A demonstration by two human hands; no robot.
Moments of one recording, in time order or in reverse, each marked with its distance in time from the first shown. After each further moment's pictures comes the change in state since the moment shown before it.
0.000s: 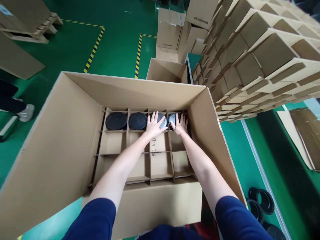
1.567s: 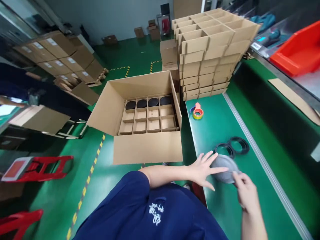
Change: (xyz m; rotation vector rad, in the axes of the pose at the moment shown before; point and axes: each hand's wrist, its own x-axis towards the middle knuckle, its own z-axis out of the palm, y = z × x) left_hand -0.360 0.464 0.080 -0.268 -0.343 0.829; right_hand -0.605 0.381 -0.008 0.876 0.465 0.338
